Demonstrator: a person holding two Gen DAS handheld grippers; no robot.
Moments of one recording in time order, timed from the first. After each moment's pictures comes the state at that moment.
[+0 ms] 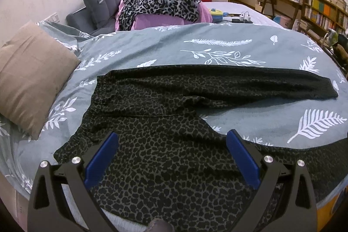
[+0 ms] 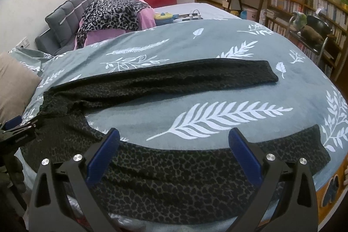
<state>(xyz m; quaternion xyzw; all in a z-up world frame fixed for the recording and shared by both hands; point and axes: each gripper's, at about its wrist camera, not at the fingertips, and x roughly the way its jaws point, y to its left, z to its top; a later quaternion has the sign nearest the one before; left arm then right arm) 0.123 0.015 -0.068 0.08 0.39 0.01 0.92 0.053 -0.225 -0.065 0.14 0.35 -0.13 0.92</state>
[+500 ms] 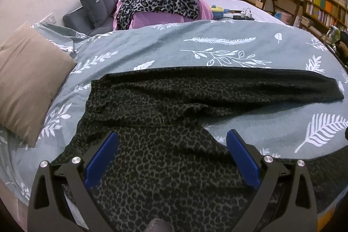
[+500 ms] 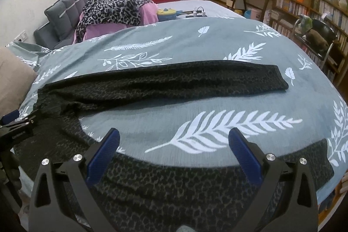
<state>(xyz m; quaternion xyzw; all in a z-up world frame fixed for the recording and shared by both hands) 0.165 0.011 -0.079 0.09 0.40 0.01 0.91 0.101 -0.232 -0.079 0.12 0.37 -0.12 0.91</state>
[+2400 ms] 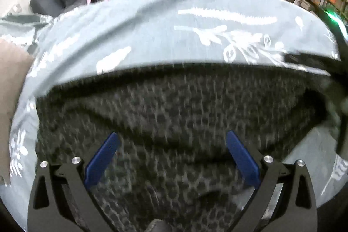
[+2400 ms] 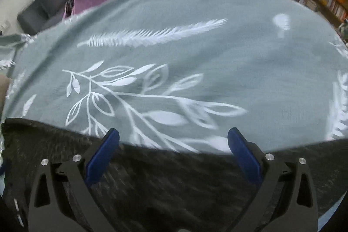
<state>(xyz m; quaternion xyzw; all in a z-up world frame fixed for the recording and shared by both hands) 0.342 0.030 -0.163 0.09 0.49 -0.03 0.86 0.450 -0.282 -0.174 0.12 0.47 -0.06 0.87</state>
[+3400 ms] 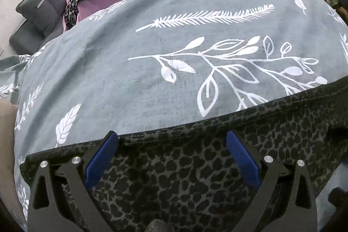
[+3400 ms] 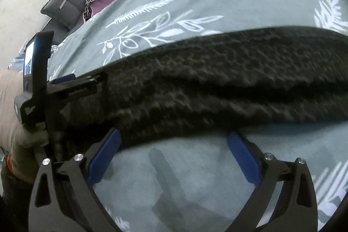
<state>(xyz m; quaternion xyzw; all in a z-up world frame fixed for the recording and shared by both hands) 0.440 -0.053 -0.205 0.17 0.49 -0.06 0.85 0.331 -0.275 -0.204 0.25 0.47 0.01 0.85</state>
